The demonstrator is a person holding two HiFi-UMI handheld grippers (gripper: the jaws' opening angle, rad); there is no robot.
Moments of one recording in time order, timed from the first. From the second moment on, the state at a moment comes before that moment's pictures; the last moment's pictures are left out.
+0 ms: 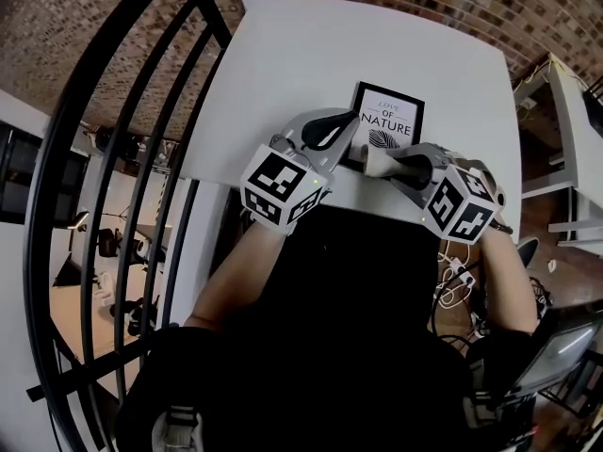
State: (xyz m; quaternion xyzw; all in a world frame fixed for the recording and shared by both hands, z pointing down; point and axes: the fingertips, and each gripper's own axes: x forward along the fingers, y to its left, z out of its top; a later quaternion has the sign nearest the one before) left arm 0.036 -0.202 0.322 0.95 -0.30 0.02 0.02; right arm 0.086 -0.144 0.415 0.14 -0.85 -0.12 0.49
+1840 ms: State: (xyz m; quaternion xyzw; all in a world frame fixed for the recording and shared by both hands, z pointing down) left arm -0.008 -0.018 0.378 0.96 -0.29 0.00 0.03; right arm 0.073 0.016 0.372 0.36 -0.93 -0.03 0.02
